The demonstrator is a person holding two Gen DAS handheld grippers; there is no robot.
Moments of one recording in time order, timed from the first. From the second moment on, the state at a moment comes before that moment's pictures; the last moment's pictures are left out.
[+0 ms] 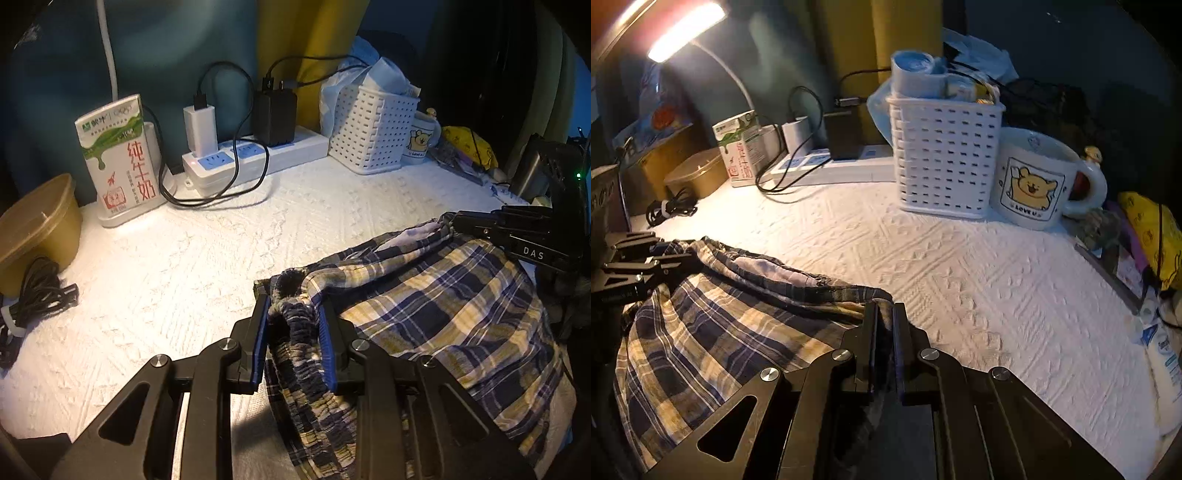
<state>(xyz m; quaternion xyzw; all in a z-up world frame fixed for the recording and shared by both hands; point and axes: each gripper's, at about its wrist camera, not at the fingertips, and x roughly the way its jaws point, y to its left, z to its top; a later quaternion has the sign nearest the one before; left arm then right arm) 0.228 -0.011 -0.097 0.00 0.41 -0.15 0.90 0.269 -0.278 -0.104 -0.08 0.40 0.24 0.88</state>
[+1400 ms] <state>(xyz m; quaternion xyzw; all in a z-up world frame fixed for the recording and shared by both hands) 0.118 -0.061 -0.091 -0.01 0.43 -0.17 0.89 0.121 -0.271 -0.120 -0.12 0.43 0.20 0.87</state>
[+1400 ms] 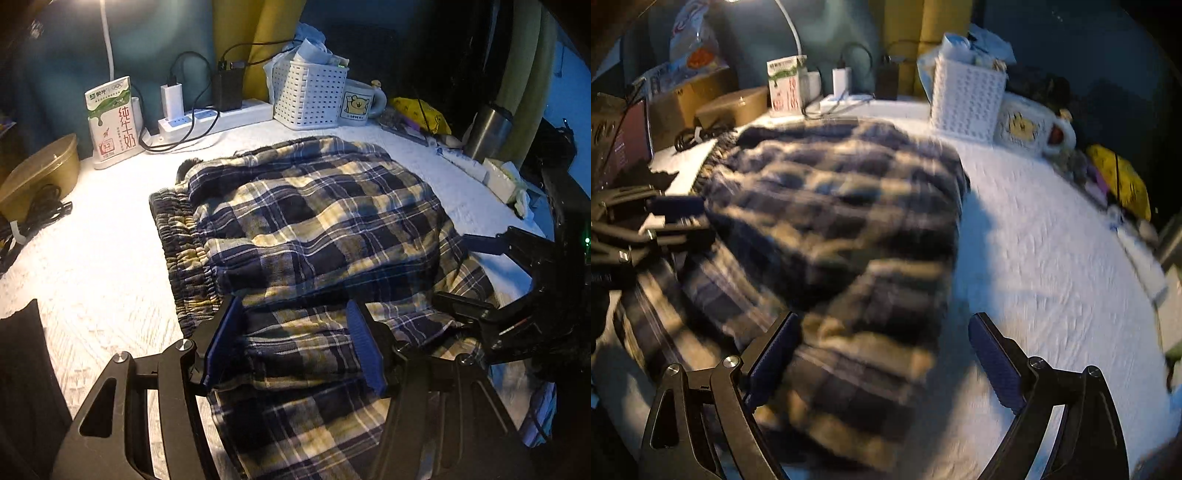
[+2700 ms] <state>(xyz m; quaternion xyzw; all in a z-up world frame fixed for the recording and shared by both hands) 0.015 -0.009 -0.094 -0.03 0.44 -0.11 0.89 0.033 -0.330 -0.113 -0.08 0.44 0.14 0.88</state>
